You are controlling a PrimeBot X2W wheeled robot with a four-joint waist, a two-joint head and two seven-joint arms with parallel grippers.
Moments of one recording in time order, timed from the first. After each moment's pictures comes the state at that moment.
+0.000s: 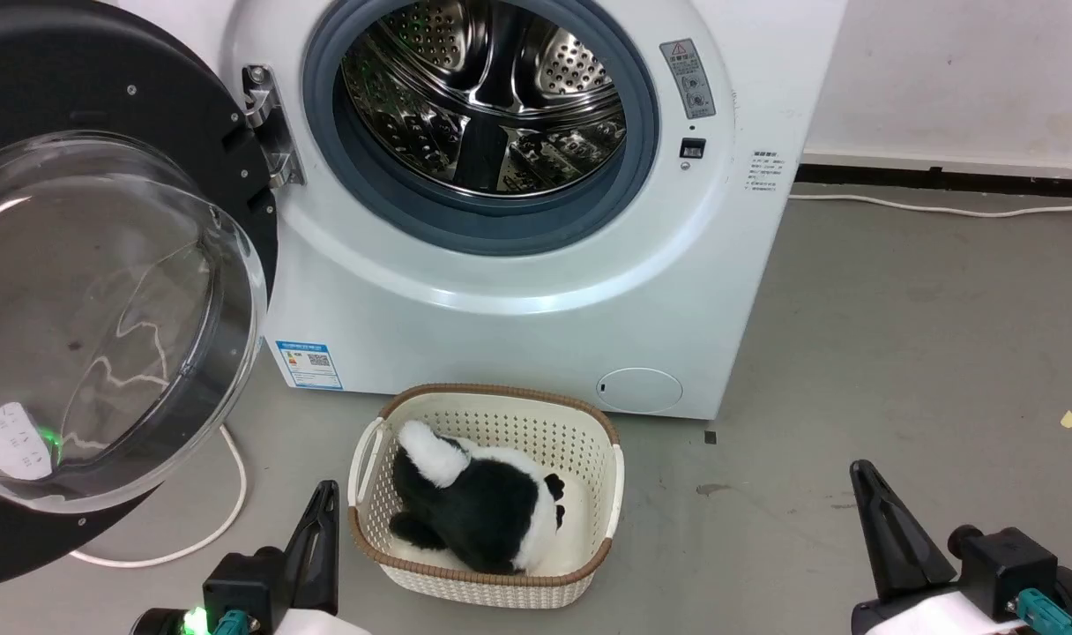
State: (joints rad) left arm 0.08 0.05 -0.03 0.03 -0.06 -0.02 -0.14; right arm 0.07 -0.06 -0.01 0.00 0.07 0.13 -0.13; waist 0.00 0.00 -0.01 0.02
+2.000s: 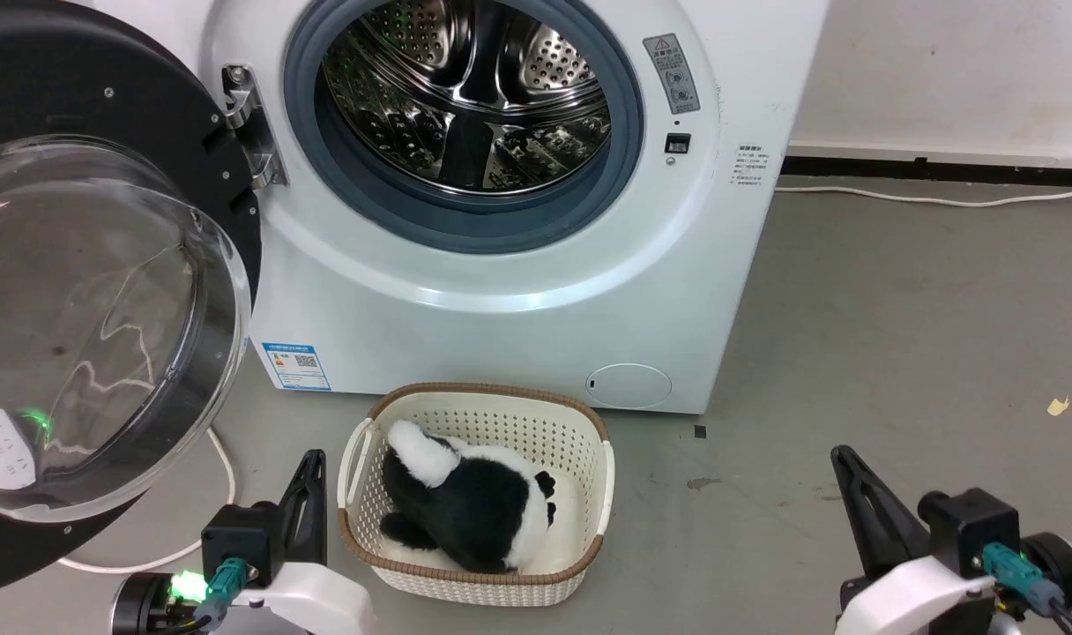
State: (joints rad) left arm 0.02 0.05 -0.01 0.01 -0.01 0.00 -0.01; right arm 0.02 -0.06 0.00 0.00 0.01 0.13 -0.01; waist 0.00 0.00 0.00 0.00
